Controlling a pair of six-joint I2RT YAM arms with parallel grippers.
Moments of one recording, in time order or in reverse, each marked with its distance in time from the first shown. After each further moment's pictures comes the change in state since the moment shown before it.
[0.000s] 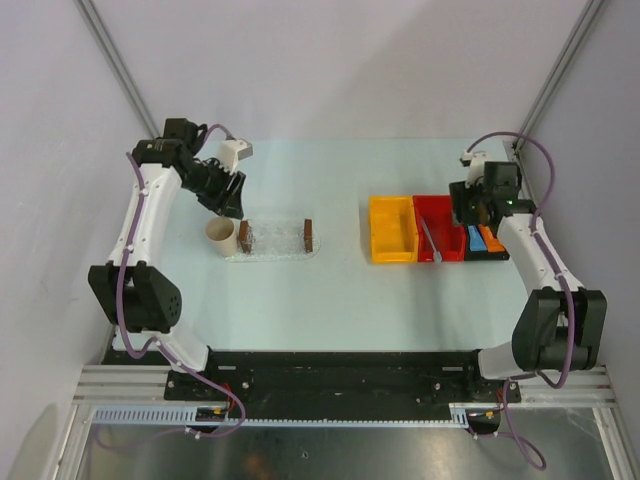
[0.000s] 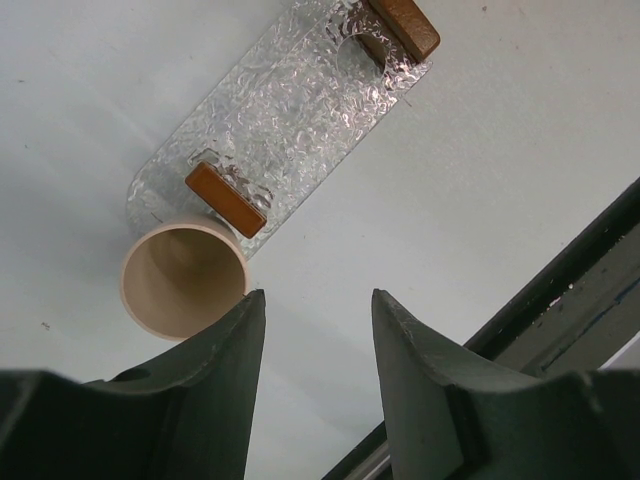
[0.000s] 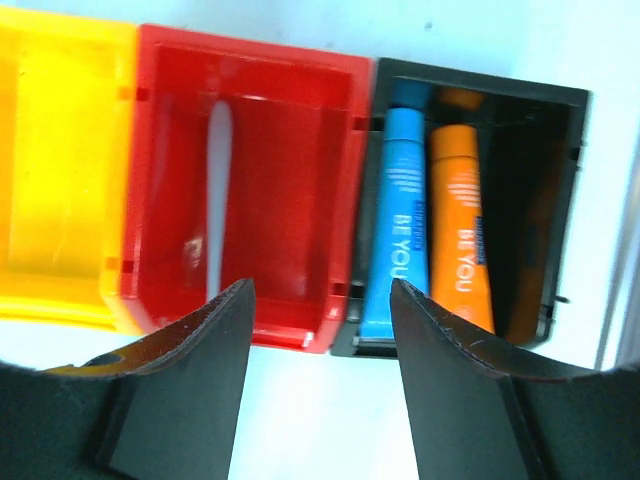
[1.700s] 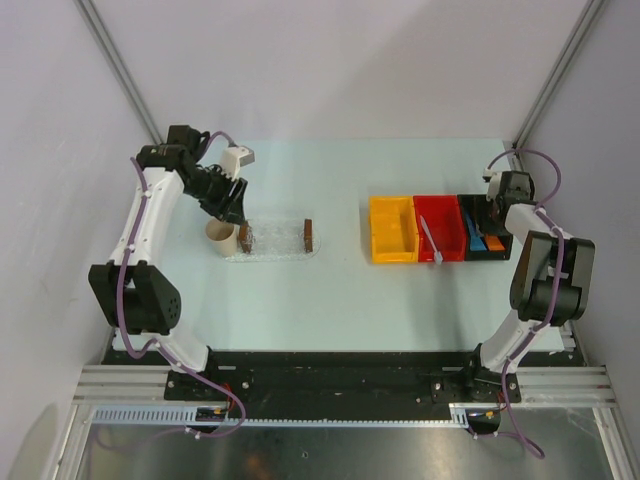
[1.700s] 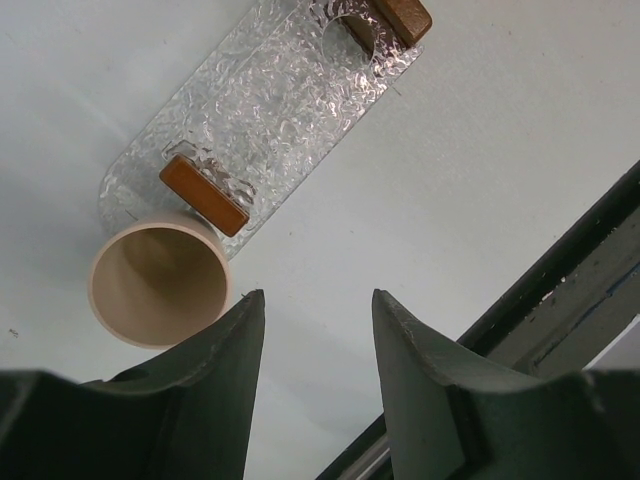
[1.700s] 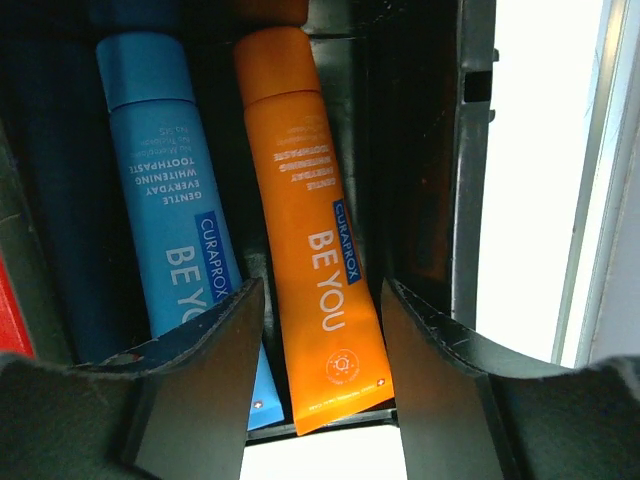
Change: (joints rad) left arm 0.000 -0.014 -0.072 0.023 0.014 0.003; right arm -0.223 0.309 0.016 0.122 0.104 -0.077
